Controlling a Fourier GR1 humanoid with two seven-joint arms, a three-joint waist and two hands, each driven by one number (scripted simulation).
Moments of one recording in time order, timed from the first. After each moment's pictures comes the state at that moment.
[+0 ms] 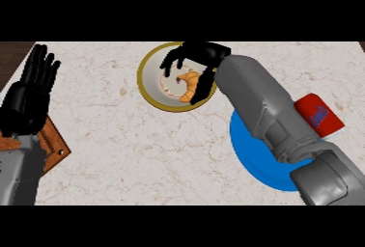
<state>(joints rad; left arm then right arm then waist) -0.33 0.28 0.18 -1.46 0.12 0.01 -0.02 -1.39 -0.05 -0.01 -0.10 0.80 0.31 -0.63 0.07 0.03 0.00</state>
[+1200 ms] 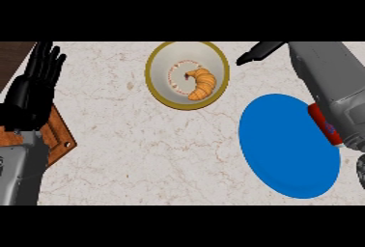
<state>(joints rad) -0.36 0.27 0.16 -1.48 0.13 -0.01 -0.02 -1.36 -0.34 -0.40 -0.09 0.44 0.40 -0.58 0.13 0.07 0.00</state>
